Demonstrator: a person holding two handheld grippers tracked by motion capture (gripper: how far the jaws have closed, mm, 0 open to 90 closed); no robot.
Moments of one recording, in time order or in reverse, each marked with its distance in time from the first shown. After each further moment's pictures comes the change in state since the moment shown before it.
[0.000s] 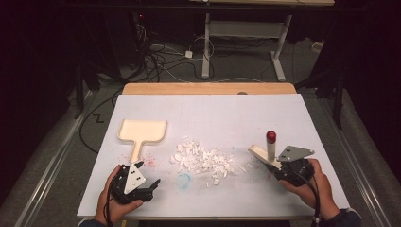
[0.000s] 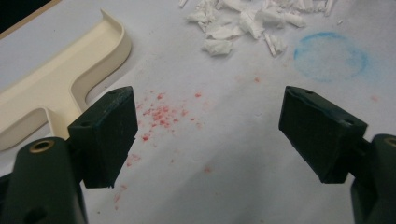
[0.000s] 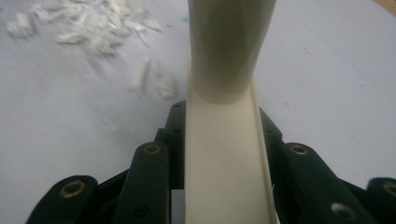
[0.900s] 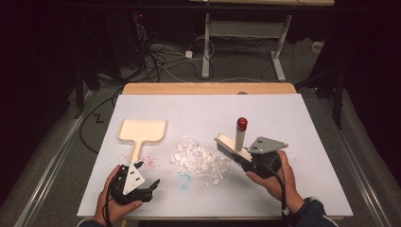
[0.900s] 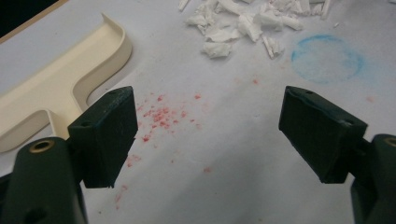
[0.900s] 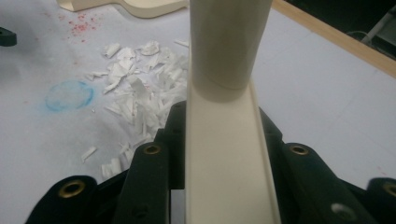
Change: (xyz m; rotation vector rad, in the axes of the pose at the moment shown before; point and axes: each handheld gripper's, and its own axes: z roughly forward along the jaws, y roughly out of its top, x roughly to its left) left arm -0.001 0.000 -0.002 -0.013 -0.001 -0.001; right arm 0.041 0.066 0.016 -0.238 0.102 0.038
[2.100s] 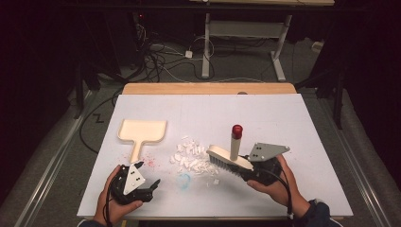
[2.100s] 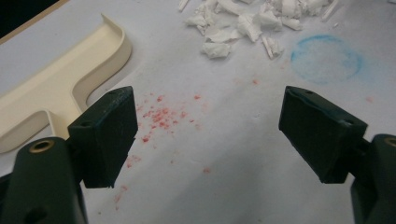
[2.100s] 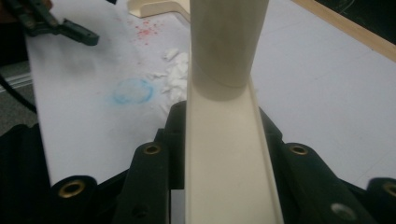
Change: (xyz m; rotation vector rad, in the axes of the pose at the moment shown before) left arm 0.000 0.000 0.000 -0.002 0.003 0.001; right arm 0.012 0.002 -0.010 -0.025 0.188 -0.075
